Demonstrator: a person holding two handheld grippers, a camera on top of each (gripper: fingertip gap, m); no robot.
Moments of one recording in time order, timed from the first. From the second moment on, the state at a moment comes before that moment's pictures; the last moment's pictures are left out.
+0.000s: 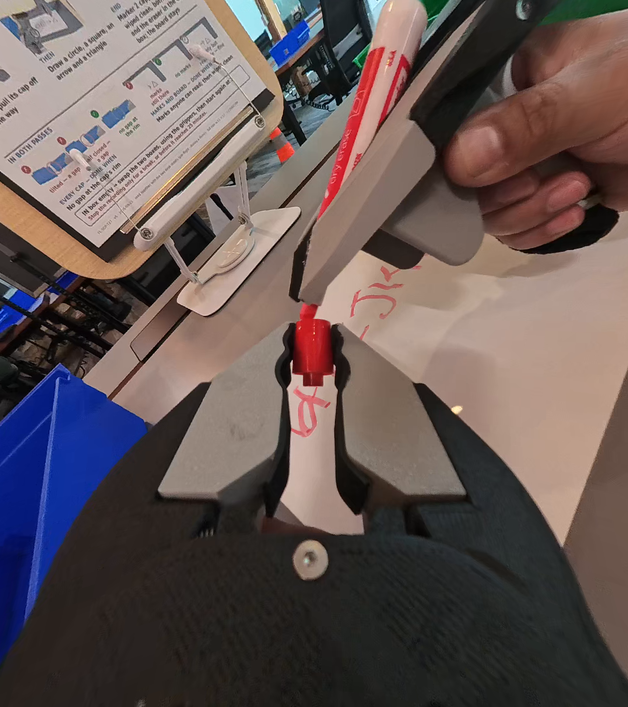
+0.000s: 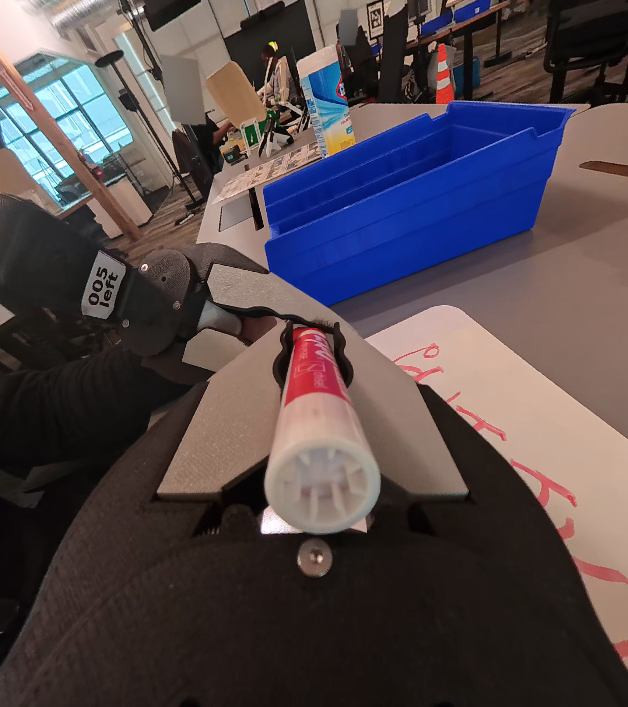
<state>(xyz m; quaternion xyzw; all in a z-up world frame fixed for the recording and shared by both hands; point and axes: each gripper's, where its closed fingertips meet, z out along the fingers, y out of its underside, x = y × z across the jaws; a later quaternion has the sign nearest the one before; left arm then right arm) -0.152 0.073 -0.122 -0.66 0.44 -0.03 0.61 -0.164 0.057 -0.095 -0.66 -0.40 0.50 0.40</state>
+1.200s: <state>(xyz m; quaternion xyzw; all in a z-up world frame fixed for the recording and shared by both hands) -0.133 0.045 -0.109 -0.58 0.50 -0.05 0.64 -0.162 0.024 -0.101 -0.65 -0.41 0.59 0.26</state>
